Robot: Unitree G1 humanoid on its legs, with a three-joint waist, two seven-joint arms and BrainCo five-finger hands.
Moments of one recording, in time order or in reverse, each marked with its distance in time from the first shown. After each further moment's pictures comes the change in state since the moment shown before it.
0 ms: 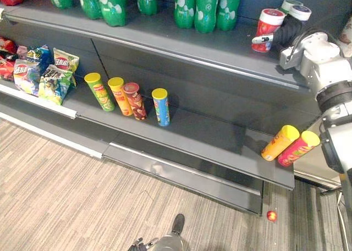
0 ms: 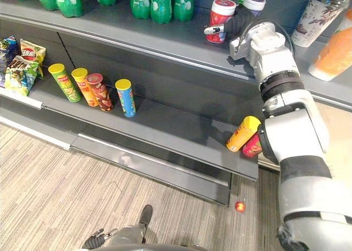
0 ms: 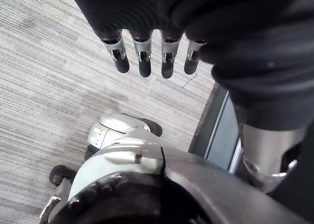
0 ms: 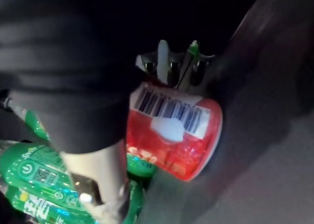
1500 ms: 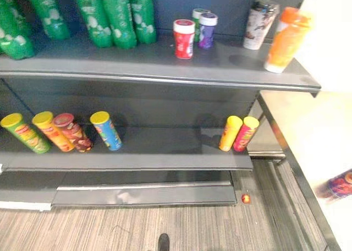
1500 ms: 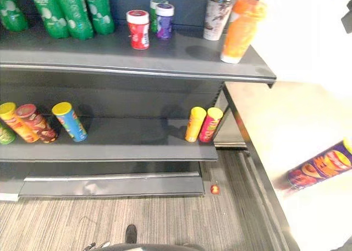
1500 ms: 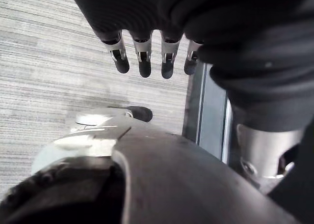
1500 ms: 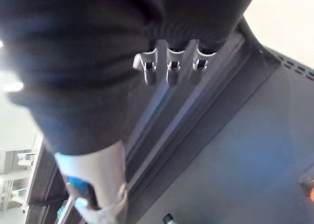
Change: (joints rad) left arm 0.089 -0.005 0.102 0.004 0.013 -0.012 -0.018; right arm 0.572 -0.690 -0.407 -0.977 0.336 -0.221 -0.020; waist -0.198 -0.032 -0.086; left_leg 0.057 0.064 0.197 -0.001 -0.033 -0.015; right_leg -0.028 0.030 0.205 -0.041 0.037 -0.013
